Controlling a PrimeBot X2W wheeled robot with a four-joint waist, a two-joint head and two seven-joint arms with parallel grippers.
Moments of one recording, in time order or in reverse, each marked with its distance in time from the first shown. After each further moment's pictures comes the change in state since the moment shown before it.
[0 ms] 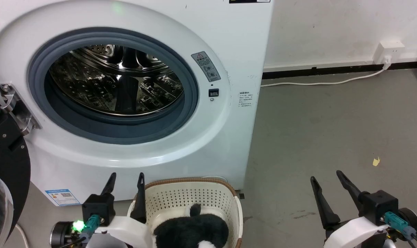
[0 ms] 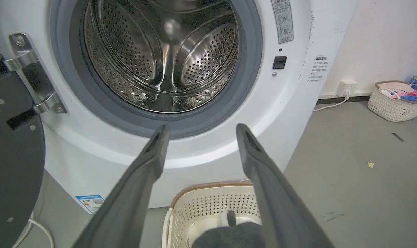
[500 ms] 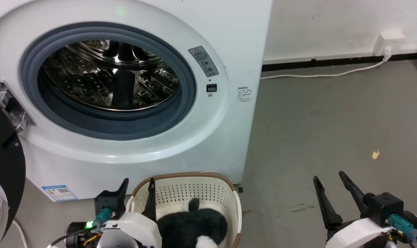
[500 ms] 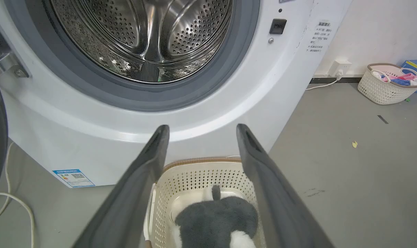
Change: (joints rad) left arm -0.043 0.000 -0.050 0.105 -0.066 0.021 0.035; right arm 0.001 0.000 -0.009 0.019 0.039 0.000 -0.029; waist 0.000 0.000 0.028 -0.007
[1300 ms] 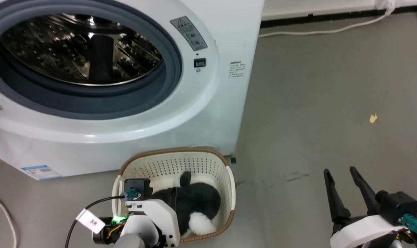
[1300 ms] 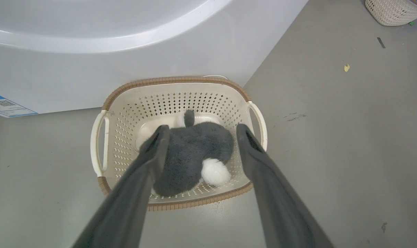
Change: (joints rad) left arm -0.171 0.000 -0.127 0.291 -0.141 0.034 0.144; right arm -0.014 0.000 -0.022 0.020 0.065 0.000 -0.052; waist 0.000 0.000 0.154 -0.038
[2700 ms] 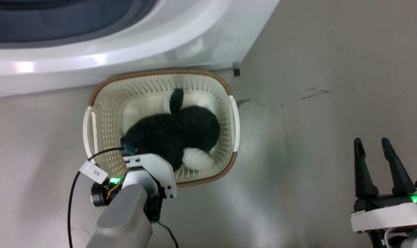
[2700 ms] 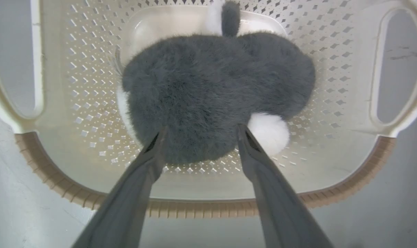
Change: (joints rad) left arm -0.410 0.004 -0.148 0.513 -0.236 0.128 -0.121; right arm -0.052 0.000 -0.073 -0.098 0.093 0.000 -0.088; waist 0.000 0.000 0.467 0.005
